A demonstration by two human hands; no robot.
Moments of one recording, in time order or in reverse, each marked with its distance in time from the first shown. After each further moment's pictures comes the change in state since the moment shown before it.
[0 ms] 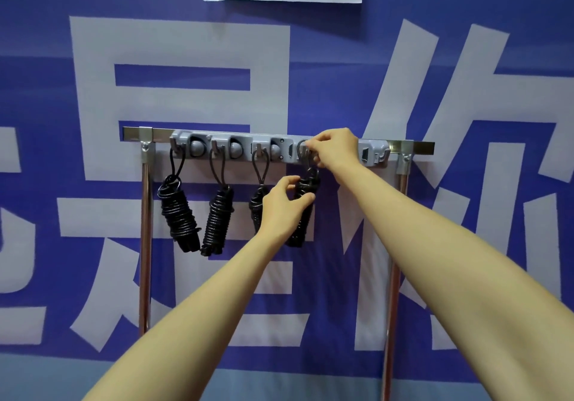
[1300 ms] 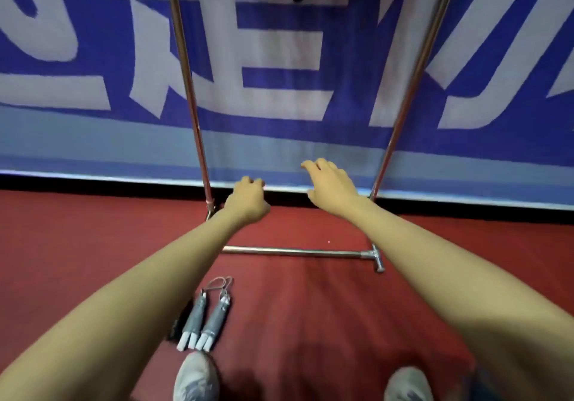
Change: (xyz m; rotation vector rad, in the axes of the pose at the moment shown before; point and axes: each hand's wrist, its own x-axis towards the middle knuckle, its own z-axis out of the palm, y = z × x) left_hand -0.354 -0.181 -0.094 0.872 -0.601 -0.507; right_hand -0.435 0.177 0.028 -0.780 -0.857 -0.124
